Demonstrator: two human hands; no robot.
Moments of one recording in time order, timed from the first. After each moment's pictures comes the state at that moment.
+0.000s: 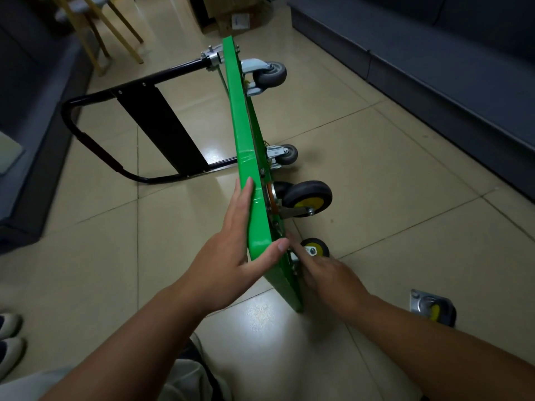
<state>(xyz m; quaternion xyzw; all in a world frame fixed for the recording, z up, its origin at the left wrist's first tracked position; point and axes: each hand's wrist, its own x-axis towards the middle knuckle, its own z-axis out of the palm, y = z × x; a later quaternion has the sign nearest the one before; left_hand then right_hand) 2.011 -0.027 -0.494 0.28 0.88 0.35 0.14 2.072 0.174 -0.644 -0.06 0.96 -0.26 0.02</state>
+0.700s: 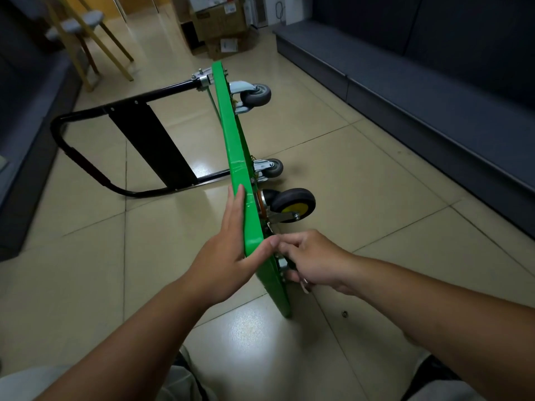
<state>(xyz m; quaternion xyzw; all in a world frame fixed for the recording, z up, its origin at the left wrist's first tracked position) 2.014 -0.015 -0.492 0.28 0.90 0.32 0.13 2.061 0.171 -0.533 0.13 0.73 -0.65 0.20</state>
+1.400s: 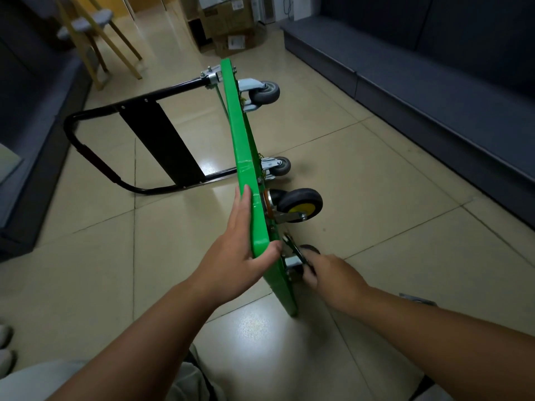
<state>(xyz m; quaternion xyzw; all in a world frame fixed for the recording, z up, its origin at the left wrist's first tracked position) 2.016 -0.016 -0.487 0.25 0.89 0.35 0.14 2.078 0.181 -0.598 0.06 0.95 -0.30 0.08</state>
